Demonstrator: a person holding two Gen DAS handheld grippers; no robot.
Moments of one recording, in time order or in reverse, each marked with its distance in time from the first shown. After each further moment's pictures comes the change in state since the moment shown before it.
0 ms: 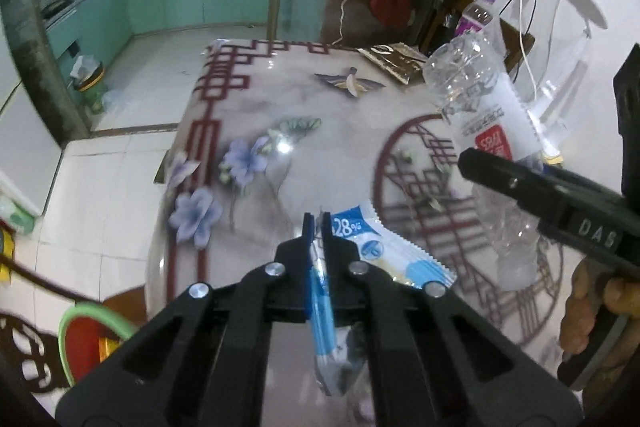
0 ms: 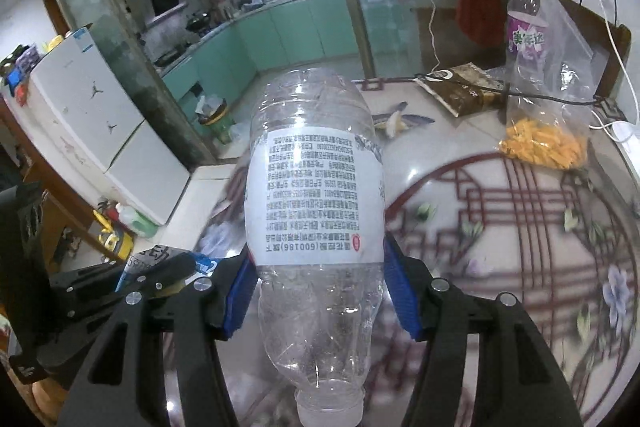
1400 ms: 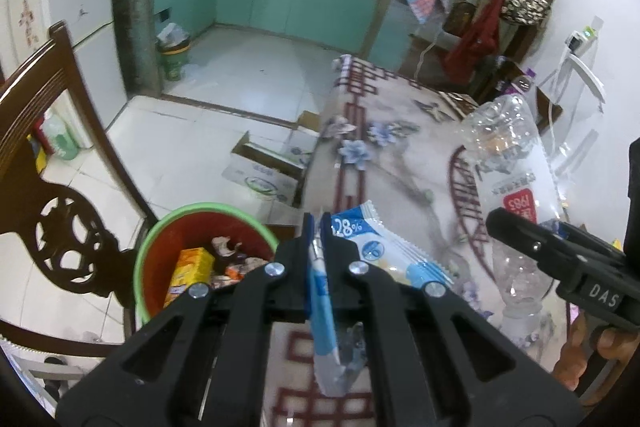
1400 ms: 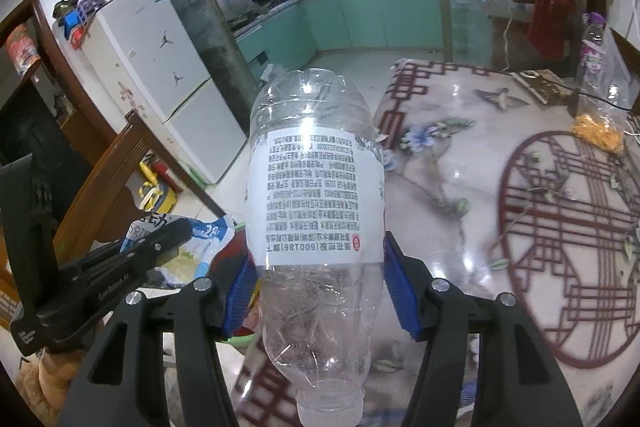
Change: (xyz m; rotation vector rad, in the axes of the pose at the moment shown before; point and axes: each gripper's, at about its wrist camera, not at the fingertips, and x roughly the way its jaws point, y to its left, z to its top) left arm -0.159 0.148 -0.115 -0.253 -0.115 0.114; right arm -0.048 0.200 -0.096 -0.138 0.052 0.125
